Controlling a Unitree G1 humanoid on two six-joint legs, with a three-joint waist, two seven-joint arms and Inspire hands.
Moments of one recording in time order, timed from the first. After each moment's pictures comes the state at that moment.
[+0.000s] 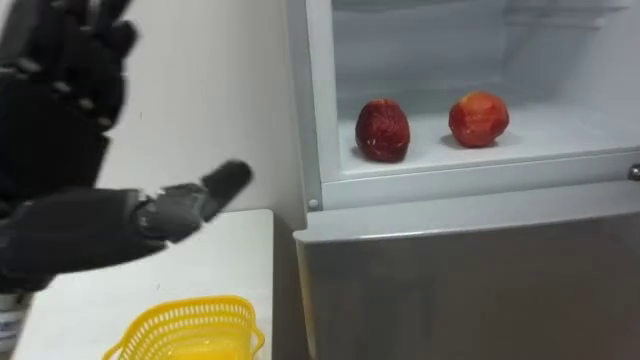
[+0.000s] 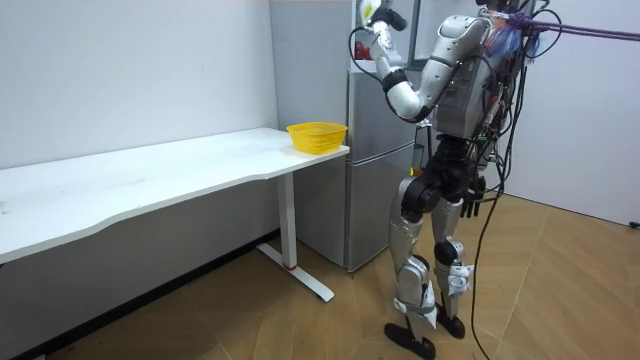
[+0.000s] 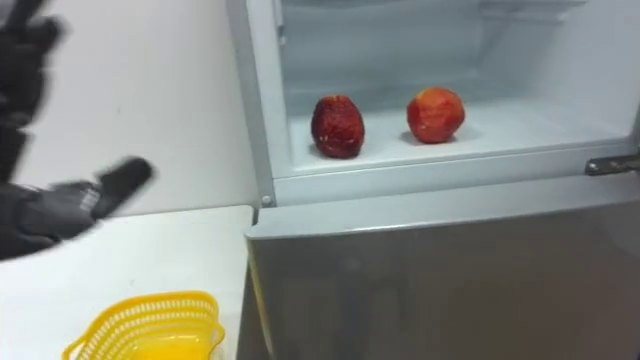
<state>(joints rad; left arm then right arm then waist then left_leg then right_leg) -0.04 0.27 0.37 -0.64 -0.45 -0.05 -0.09 0.19 -0.30 -0.01 1.27 -0.40 0.06 0.14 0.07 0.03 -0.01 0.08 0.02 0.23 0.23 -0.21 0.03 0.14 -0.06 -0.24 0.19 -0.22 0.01</state>
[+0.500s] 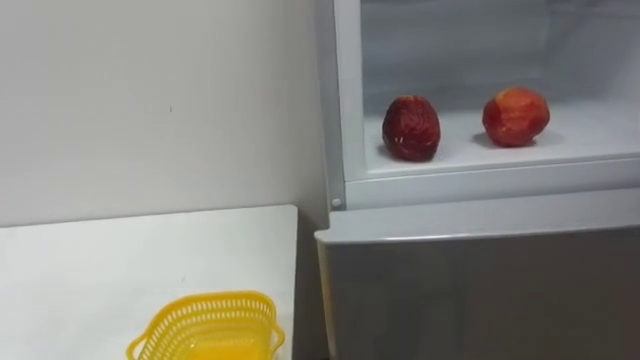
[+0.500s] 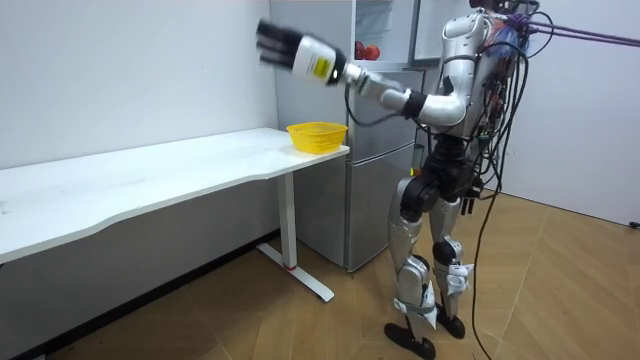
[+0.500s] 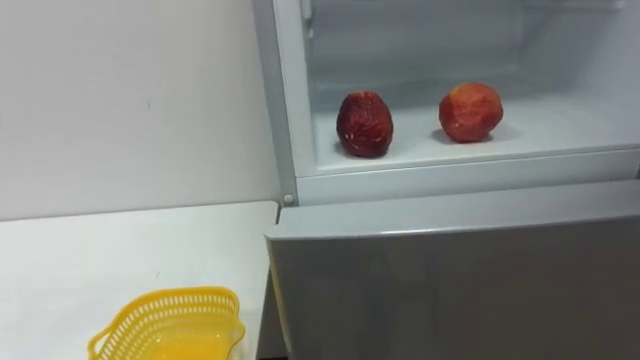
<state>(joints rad) 0.25 0.25 0.61 -0.23 -0.61 -0.11 0.28 0.23 -0.30 -0.12 1.21 -0.41 0.06 0.13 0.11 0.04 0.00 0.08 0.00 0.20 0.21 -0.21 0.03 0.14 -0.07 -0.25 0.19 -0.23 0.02</state>
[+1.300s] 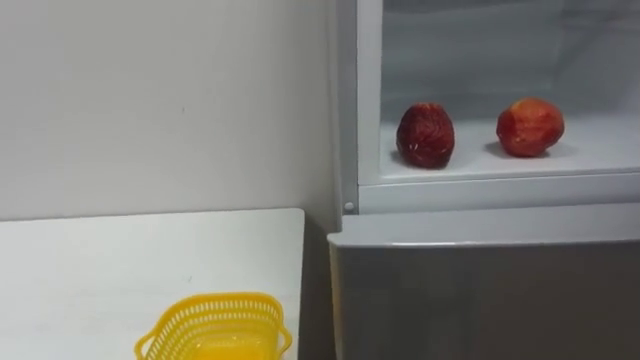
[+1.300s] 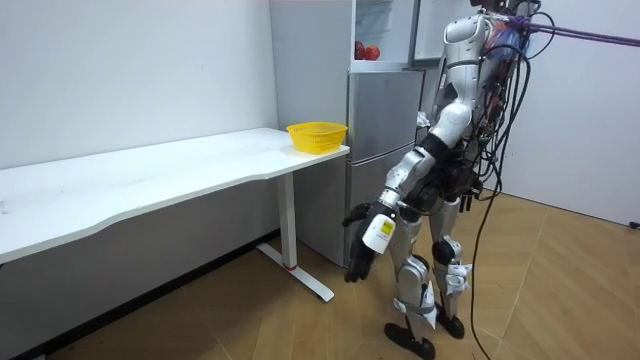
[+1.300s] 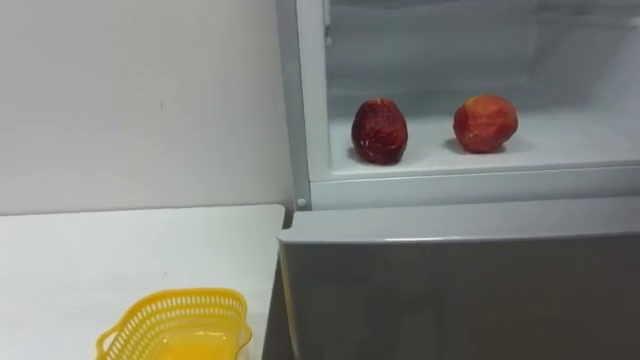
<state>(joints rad) 0.28 0.16 0.44 0.92 -0.70 -0.07 0.33 0.21 -0.27 -0.11 1.18 -0.43 0.13 0.14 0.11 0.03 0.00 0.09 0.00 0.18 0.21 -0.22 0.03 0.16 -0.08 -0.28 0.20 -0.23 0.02</state>
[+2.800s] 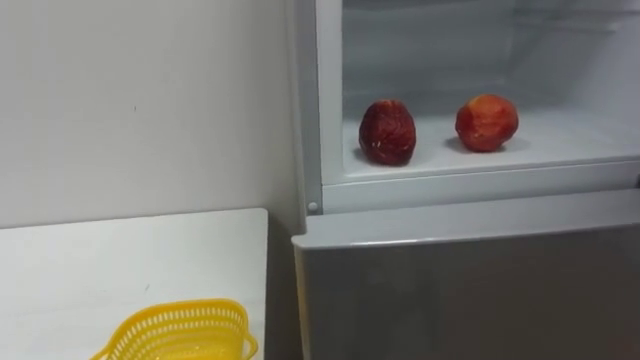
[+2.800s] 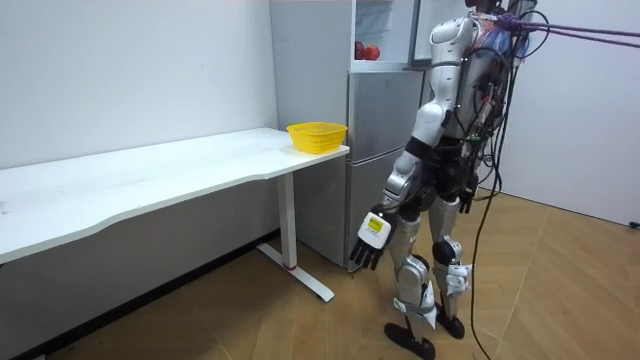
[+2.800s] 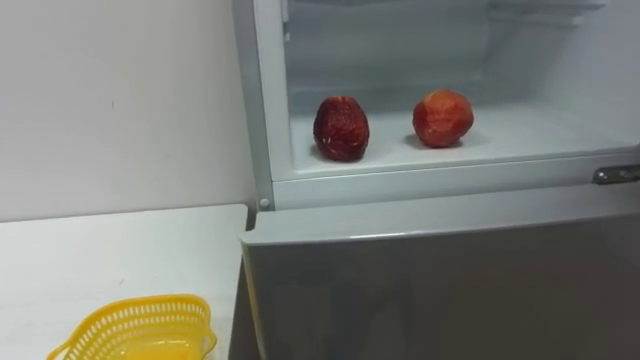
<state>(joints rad) 0.21 0.21 0.15 1.12 -0.03 0.10 -0.01 0.15 -0.24 -0.12 1.18 0.13 0.14 0.00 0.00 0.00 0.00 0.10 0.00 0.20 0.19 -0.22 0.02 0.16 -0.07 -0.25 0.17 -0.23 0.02</state>
